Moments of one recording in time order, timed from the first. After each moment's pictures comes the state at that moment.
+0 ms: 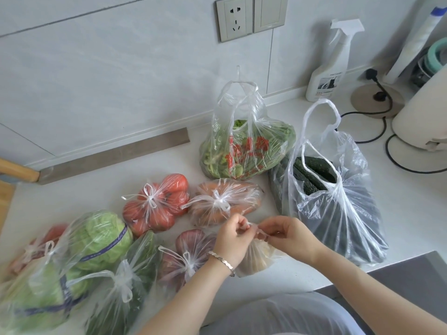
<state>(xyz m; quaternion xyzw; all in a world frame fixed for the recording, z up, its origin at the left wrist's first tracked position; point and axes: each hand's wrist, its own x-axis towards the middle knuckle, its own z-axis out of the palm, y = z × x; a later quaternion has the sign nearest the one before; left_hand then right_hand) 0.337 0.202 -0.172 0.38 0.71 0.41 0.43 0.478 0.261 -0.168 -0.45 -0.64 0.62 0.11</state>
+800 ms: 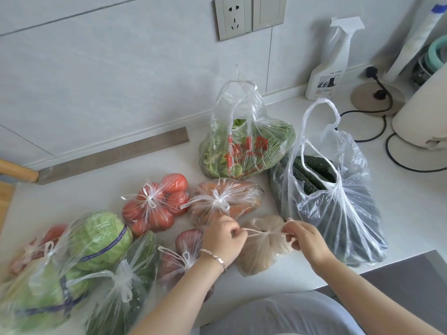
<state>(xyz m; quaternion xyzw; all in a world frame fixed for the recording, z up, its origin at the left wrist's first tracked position) 0.315 0.200 -0.181 0.53 0.77 0.22 0.28 0.498 0.259 -0.182 -0.59 -0.44 0.65 0.19</state>
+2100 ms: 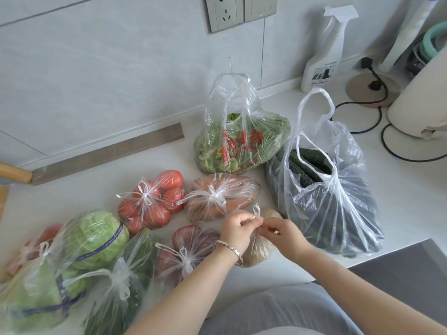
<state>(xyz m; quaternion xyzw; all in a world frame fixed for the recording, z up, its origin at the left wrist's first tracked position) 0.350 0.217 -0.185 0.38 0.74 0.38 0.41 0.475 0.250 -0.194 -0.49 -0.67 0.55 0.12</state>
